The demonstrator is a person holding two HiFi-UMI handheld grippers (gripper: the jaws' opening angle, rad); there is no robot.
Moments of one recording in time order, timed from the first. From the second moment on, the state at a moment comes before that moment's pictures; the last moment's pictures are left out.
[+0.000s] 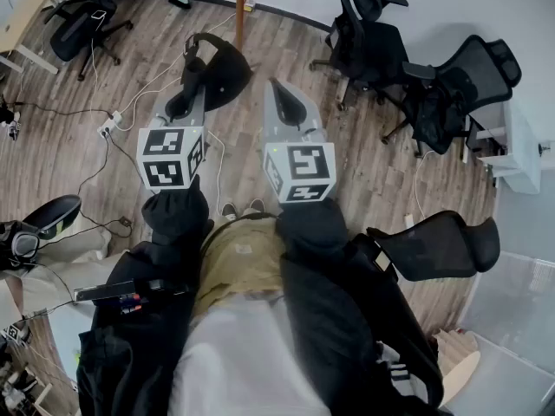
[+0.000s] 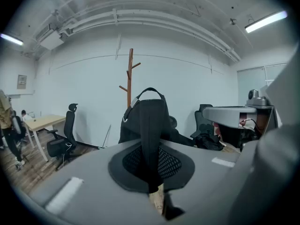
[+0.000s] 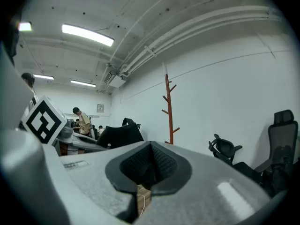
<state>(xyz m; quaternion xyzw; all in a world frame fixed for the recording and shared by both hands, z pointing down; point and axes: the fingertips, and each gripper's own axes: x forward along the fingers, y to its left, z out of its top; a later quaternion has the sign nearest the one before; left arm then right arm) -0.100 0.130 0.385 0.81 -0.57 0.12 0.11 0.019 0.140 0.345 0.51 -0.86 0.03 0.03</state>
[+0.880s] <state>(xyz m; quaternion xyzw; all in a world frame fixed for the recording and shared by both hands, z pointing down) -0.065 0.112 0.409 0.79 -0.58 0.14 0.12 0.073 0.124 0.378 0.50 -0.86 0.08 0.02</state>
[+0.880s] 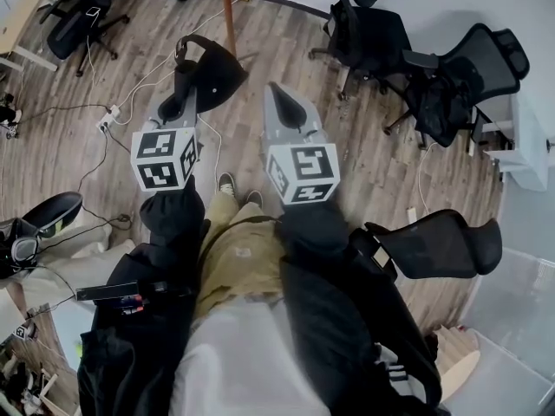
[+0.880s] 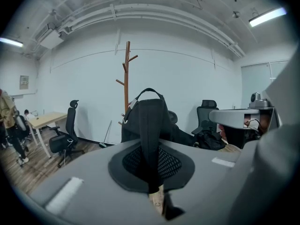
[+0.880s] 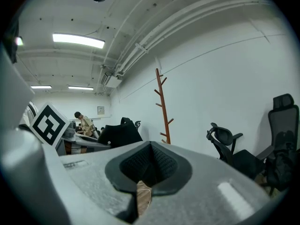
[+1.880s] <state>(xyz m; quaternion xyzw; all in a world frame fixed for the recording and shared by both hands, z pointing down) -0.134 -0.070 0.423 0.82 -0.53 0.15 0.15 -0.002 -0.051 0.379 0.52 -0.85 0.08 0.06</state>
